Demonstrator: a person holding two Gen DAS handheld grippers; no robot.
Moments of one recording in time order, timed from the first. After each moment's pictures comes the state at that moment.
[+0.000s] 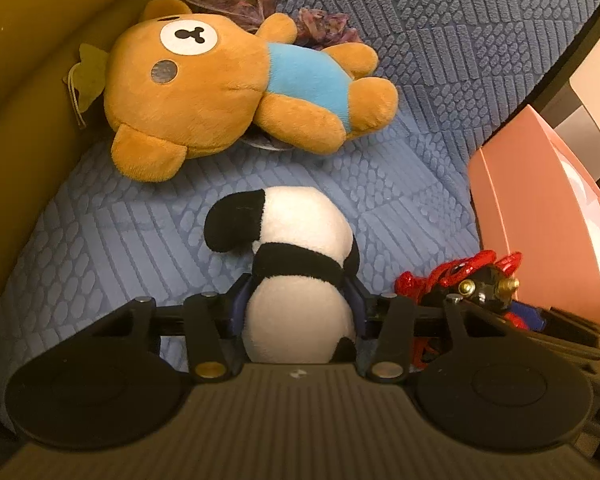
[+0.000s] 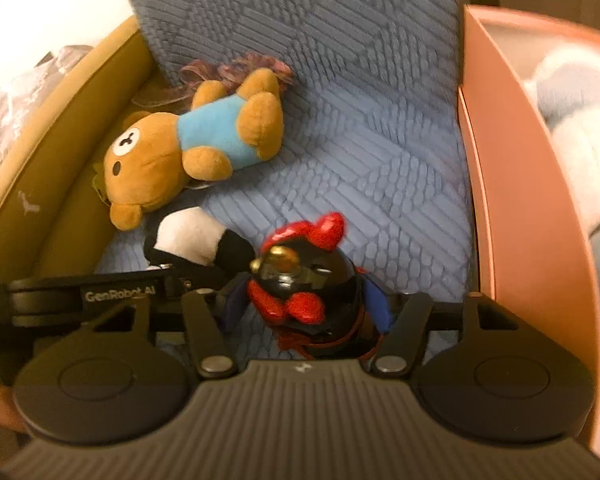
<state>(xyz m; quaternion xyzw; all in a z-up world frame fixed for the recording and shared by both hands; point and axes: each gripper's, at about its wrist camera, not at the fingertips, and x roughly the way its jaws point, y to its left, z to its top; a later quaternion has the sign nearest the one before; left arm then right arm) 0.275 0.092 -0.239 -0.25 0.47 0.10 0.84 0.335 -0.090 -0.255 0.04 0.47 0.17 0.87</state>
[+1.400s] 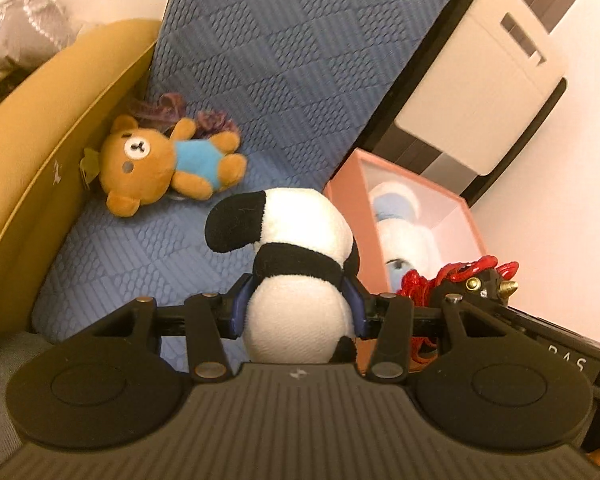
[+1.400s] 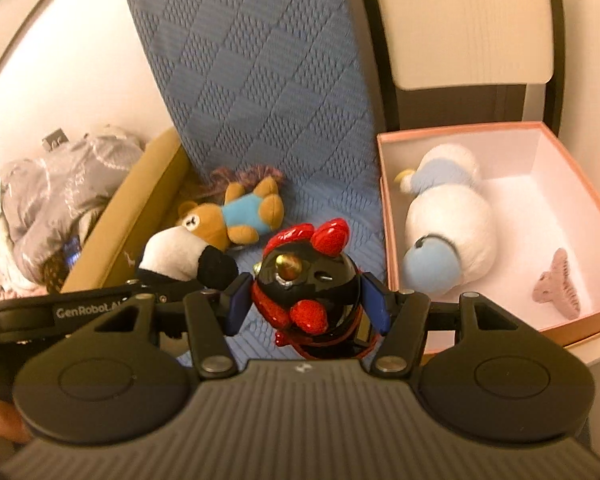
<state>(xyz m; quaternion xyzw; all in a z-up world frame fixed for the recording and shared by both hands) 0.164 0.012 -0.044 -0.24 0.40 0.02 0.88 0.202 -0.147 -0.075 0.11 0.39 0.10 0.91</state>
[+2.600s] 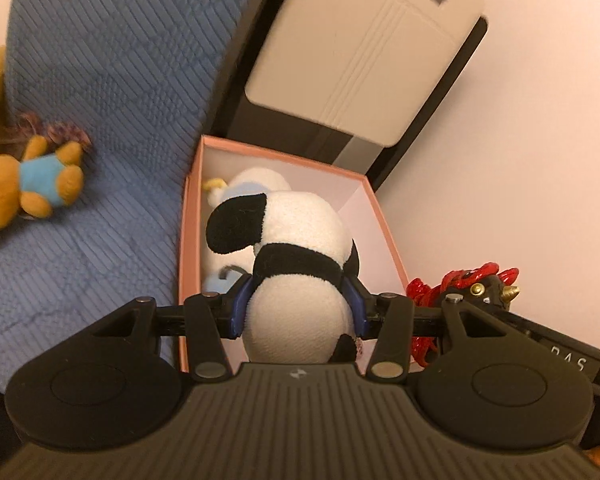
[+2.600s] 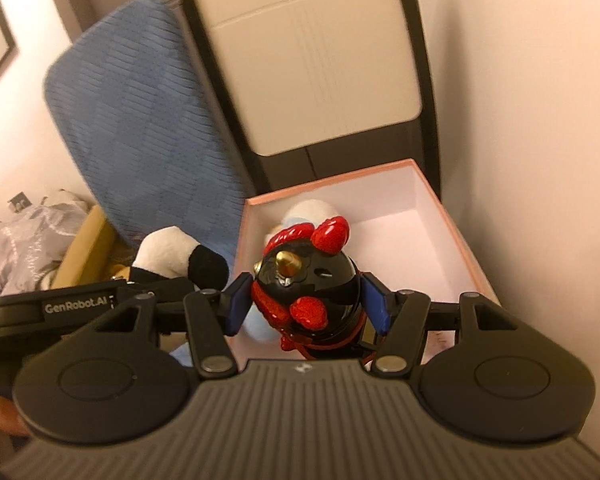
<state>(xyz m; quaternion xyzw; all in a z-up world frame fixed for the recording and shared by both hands) 0.259 -0.165 -0.019 -0.22 0.42 -0.06 0.88 0.201 -0.325 -0.050 0.15 0.37 0.02 0.92</state>
